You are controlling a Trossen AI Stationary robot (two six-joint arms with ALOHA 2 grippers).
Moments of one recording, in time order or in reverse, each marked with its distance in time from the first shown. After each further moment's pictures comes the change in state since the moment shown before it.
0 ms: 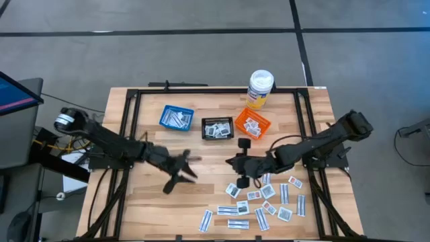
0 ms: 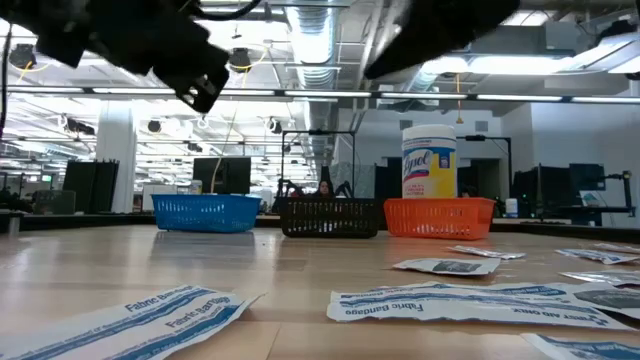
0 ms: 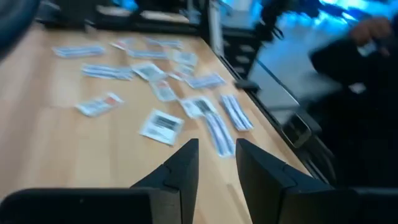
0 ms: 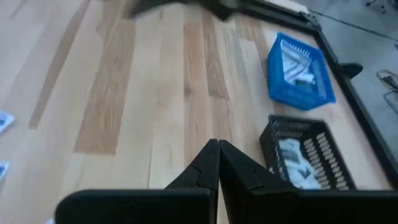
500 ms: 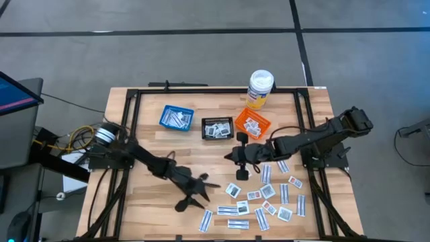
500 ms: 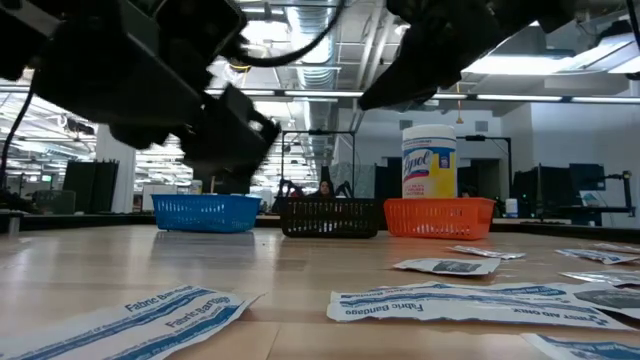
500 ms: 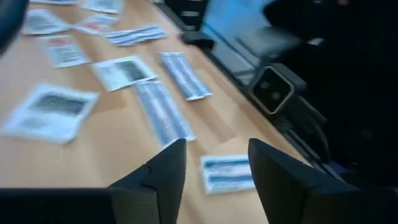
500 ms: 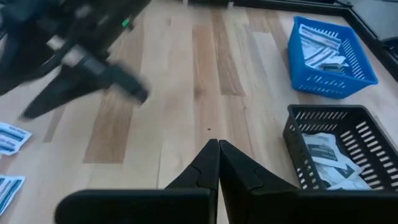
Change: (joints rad) left arm -0.092 0.556 0.212 0.259 0.172 0.026; right arm -0.120 -0.028 -0.147 0.219 -0.214 0.035
